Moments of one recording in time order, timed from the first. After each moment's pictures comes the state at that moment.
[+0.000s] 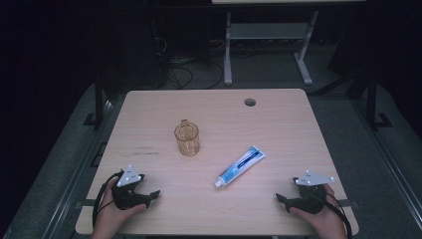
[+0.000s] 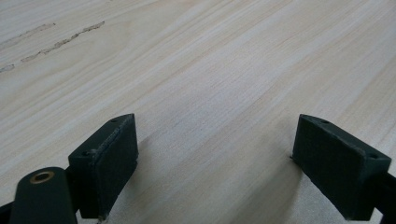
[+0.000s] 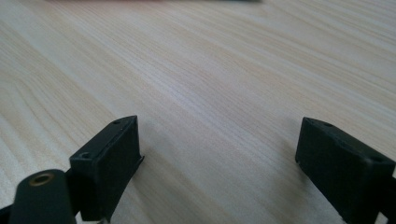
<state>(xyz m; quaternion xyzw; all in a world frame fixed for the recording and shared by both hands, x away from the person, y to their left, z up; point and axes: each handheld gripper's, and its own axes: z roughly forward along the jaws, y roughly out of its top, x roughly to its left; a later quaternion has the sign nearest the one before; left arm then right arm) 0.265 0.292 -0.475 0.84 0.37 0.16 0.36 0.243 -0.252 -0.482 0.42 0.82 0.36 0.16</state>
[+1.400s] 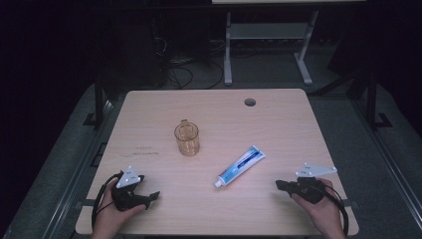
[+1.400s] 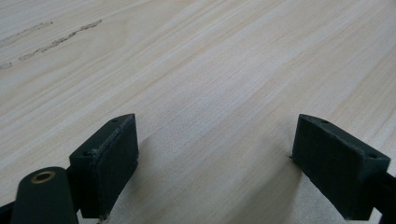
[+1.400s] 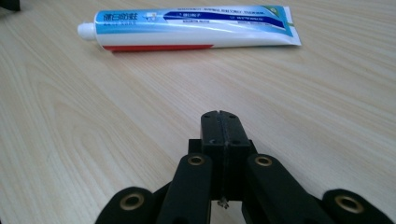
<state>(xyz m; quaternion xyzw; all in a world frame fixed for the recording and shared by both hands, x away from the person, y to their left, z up) 0.262 0.293 -0.475 0.84 0.36 0.16 0.36 0.252 -0.243 -0.452 0.40 0.81 0.41 0.09</state>
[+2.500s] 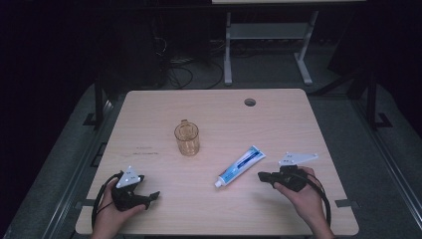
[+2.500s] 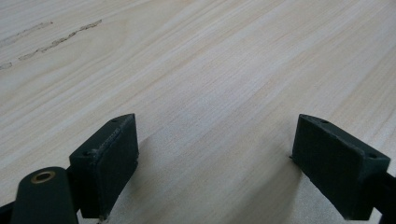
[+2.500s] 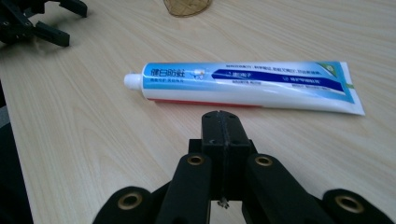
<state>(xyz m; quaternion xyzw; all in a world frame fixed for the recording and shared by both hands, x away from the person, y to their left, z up) 0.262 0.292 -0.475 0.84 0.36 0.16 0.36 0.276 -0.199 -0.431 0.37 0.82 0.44 0.06</state>
